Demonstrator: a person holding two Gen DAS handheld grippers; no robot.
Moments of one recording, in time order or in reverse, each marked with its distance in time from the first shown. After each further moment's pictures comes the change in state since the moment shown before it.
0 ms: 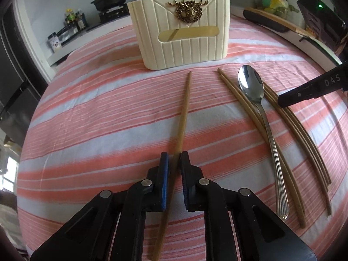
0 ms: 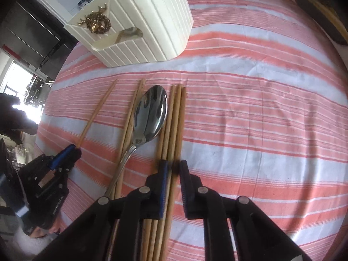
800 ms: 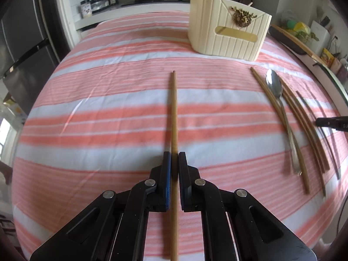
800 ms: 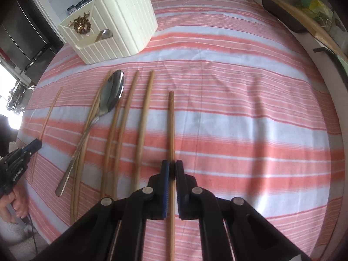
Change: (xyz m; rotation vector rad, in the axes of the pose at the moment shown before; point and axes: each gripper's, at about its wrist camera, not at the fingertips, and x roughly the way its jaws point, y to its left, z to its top) left arm -0.032 0.067 -0.055 -0.205 0.036 -0.011; right arm -0.040 -0.032 -0.093 0.022 -0.121 -0.197
